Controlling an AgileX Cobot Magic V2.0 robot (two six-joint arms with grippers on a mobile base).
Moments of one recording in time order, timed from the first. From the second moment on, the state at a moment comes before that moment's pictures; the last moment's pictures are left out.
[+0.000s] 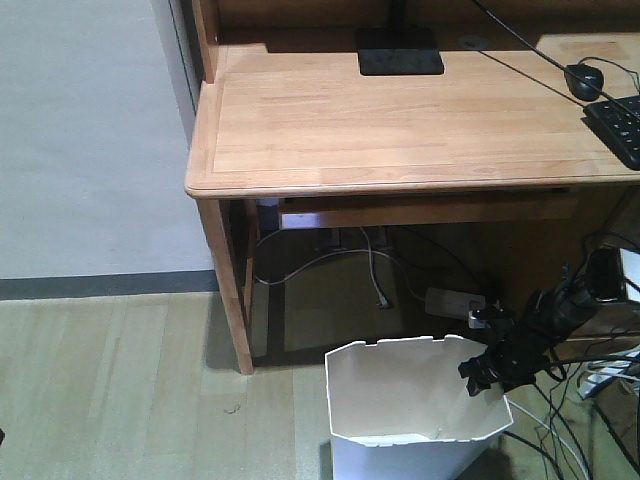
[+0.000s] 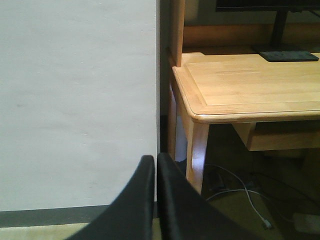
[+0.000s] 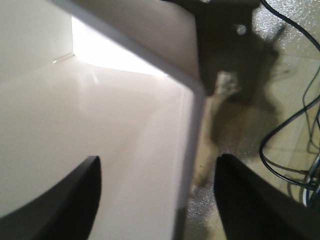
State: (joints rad) left arm 0.00 -0.01 0.03 -0.02 0.27 -0.02; right arm -0.19 3.04 -1.65 0.33 0.44 -0.67
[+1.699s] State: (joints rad) left arm 0.00 -0.01 0.03 -0.02 0.27 -0.02; right arm -0.25 2.40 -0.93 1.21 0.47 -1.61
